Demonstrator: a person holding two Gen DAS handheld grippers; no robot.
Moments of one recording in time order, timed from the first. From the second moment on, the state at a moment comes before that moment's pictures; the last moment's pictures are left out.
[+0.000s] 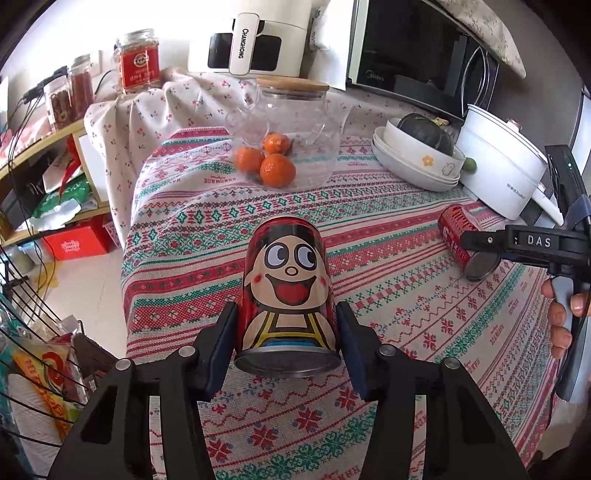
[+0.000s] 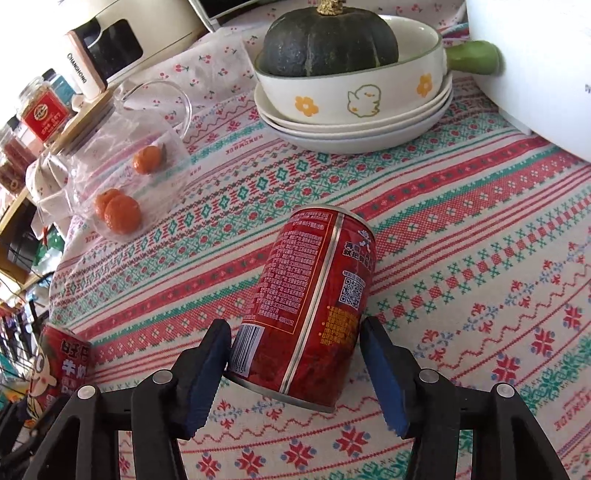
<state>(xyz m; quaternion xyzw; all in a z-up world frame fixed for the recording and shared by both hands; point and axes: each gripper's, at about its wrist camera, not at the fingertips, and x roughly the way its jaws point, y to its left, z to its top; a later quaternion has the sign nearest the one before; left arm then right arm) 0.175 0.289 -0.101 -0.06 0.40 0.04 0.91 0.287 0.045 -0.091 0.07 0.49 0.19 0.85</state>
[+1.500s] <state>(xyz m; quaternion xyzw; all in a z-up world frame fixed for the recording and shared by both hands) 0.086 -0.014 -0.045 -0.05 0.44 -0.19 0.88 0.094 -0.280 -0.008 0.08 0.47 0.11 0.87</state>
